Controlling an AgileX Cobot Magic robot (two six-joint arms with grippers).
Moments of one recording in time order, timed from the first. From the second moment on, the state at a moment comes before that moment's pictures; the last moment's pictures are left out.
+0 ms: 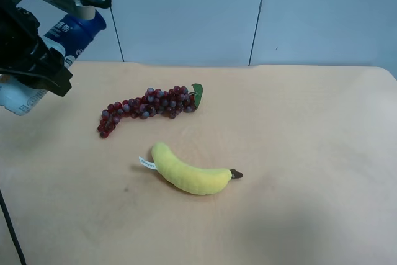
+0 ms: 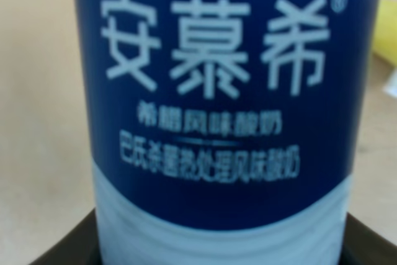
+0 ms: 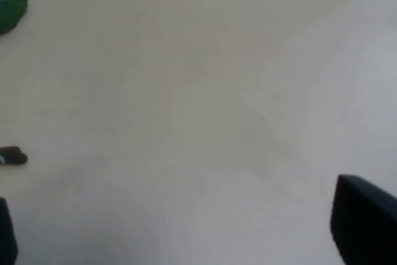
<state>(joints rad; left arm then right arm) -0.39 1.33 -1.08 0.16 0.93 0.07 0.07 0.00 -0.50 0.07 1.08 -0.14</state>
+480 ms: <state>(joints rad) 0.04 1.49 -1.08 0.07 0.86 0.19 0.07 0.00 -0.50 0.07 1.08 -0.14</state>
